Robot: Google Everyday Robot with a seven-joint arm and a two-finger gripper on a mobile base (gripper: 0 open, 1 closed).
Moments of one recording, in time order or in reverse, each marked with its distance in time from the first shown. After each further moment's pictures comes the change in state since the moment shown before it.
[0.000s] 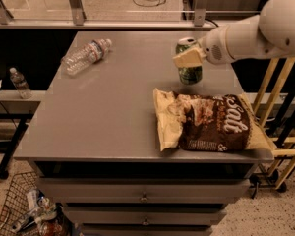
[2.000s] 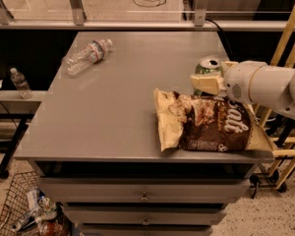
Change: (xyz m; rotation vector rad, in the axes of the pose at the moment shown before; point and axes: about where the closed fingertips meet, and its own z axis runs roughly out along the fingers) arm 0.055 0.021 -0.061 0.205 -0.186 0.086
